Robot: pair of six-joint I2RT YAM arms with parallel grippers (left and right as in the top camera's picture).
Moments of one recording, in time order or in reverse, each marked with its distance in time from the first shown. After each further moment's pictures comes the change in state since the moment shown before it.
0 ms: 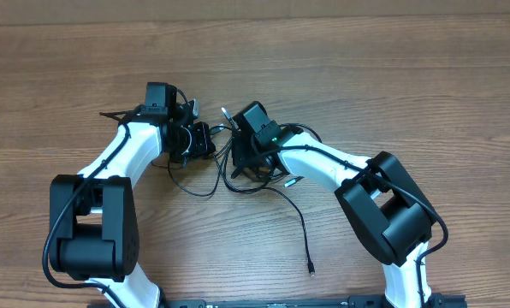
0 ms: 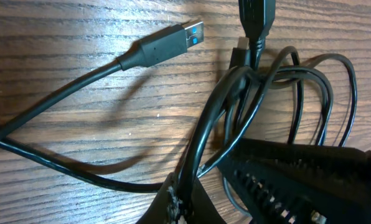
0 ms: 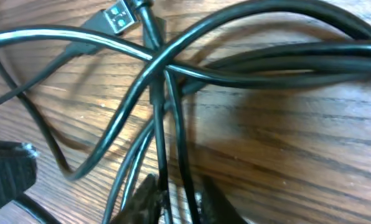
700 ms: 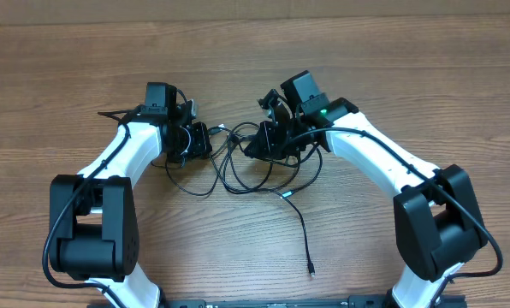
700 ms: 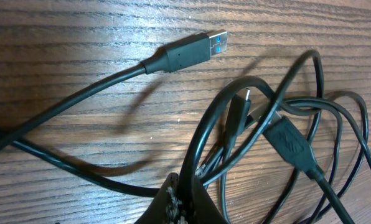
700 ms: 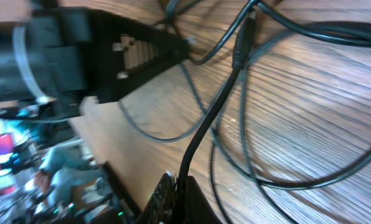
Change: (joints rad) left arm 0.000 0.000 0.000 0.000 -0.057 -0.001; right arm -0.208 -0.199 0.011 -0.256 -0.601 -0.224
